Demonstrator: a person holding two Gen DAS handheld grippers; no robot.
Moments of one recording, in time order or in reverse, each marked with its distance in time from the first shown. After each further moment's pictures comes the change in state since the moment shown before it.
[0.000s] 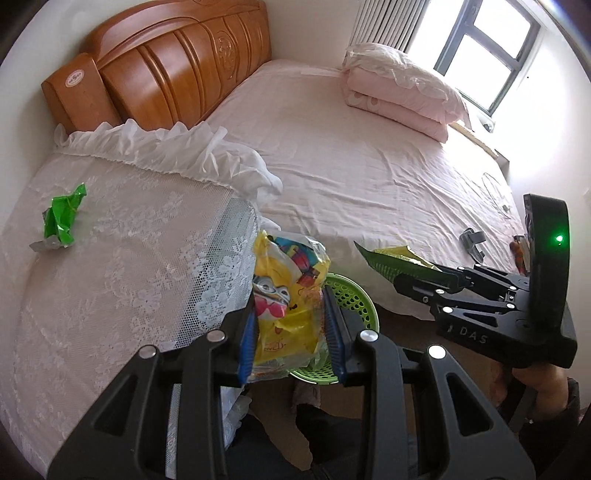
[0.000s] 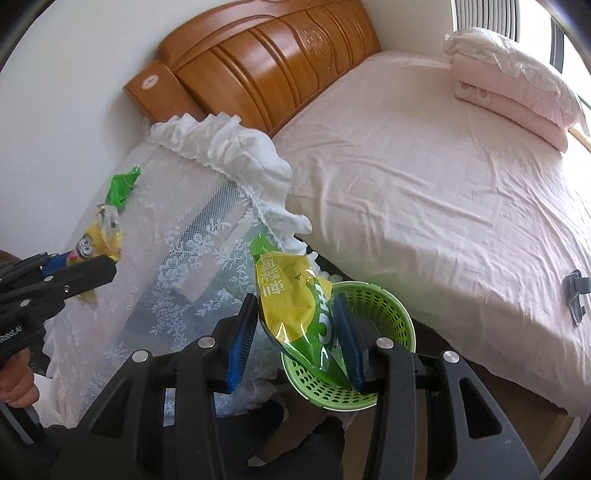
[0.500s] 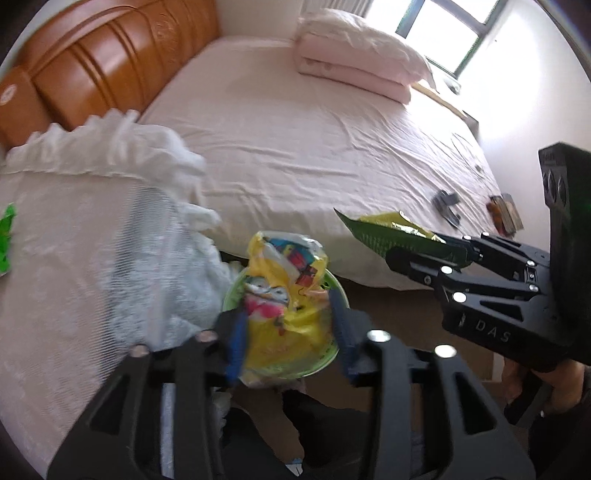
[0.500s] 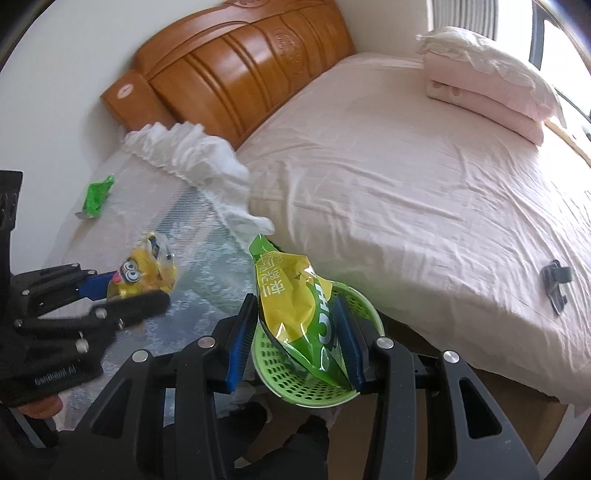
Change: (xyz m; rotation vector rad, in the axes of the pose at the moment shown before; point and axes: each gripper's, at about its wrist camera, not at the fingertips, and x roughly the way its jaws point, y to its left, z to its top) left arm 0.062 -0.059 0.003 0.132 0.109 -0.121; right arm -0.019 -0.042 -0.009 0.047 -0.018 -0.095
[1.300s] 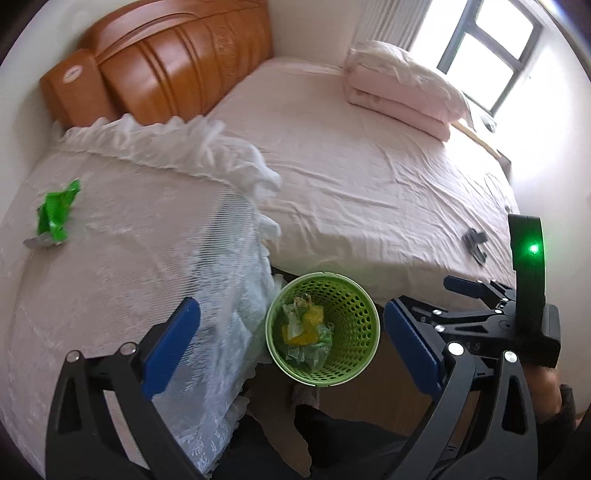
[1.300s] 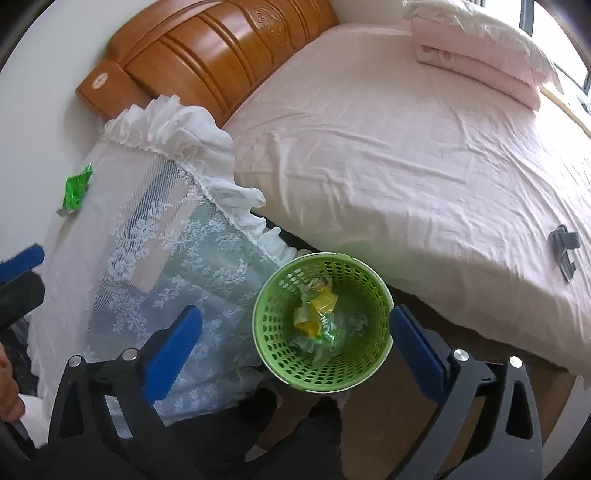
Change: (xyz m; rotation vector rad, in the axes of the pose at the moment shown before) left arm -0.057 0.057 -0.018 -0.149 -0.110 0.123; right arm 0.040 0.012 -0.006 0.081 0.093 -0.001
